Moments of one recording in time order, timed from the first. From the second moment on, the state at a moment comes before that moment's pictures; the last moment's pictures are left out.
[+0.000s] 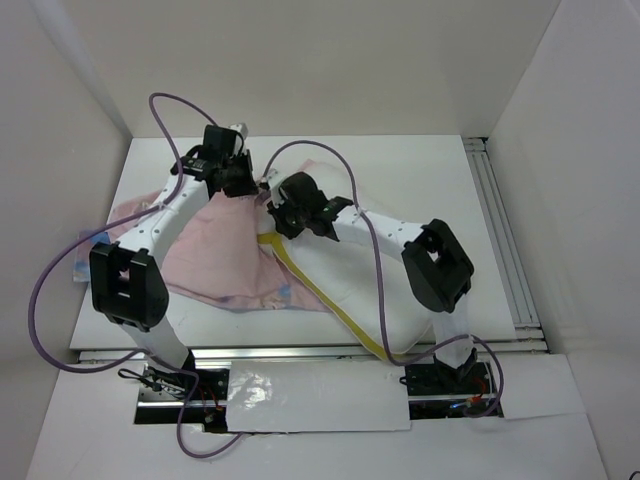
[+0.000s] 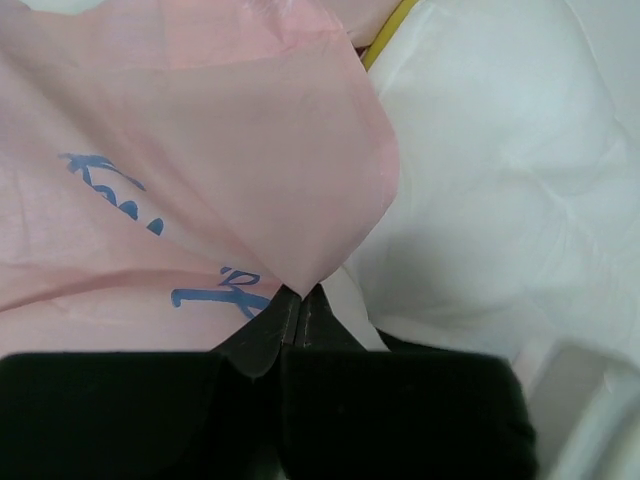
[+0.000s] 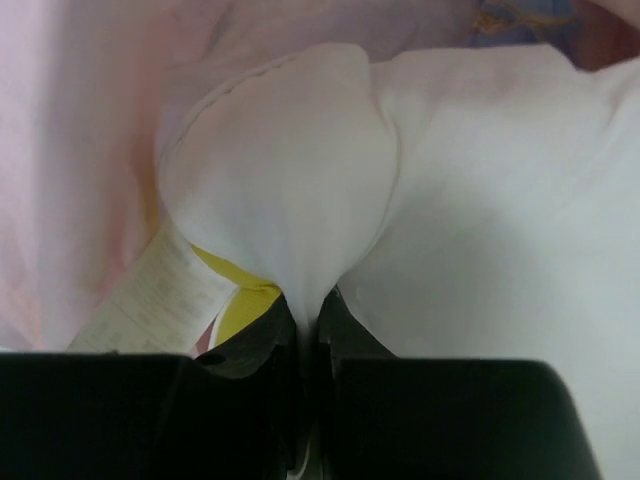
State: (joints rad) left arm -0.24 1.70 1.54 -0.63 0.08 -0.38; right arm 0.79 1.98 1.53 -0.21 -0.11 -0.02
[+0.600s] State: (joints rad) left arm -0.27 1.65 1.54 -0.62 0.17 -0.37; right arm 0.59 2.01 1.45 -0.01 -0.38 0.21
